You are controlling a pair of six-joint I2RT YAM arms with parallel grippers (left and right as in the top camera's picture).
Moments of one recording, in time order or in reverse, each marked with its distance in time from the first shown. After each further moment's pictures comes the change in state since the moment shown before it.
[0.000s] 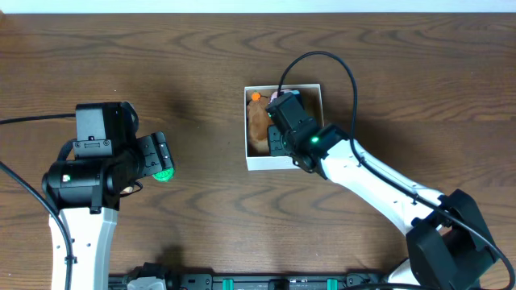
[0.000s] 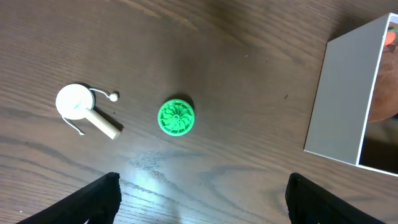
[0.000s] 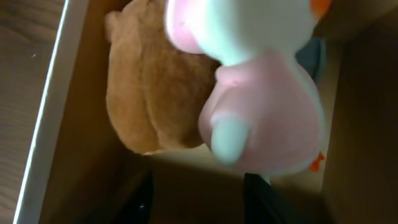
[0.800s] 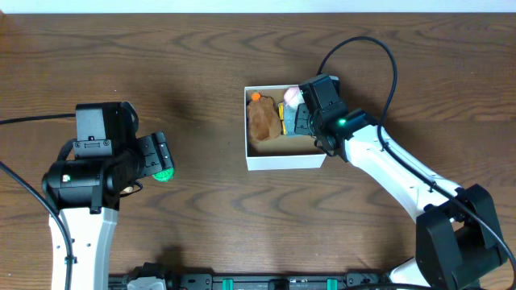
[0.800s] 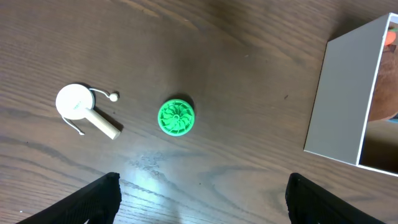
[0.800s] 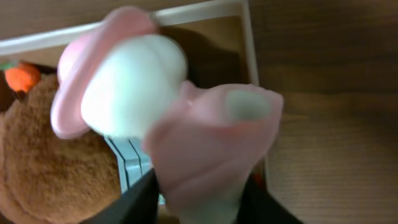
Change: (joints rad) left arm 0.000 0.000 0.000 0.000 0.000 0.000; right arm -0.186 0.000 0.000 0.016 0.008 0.097
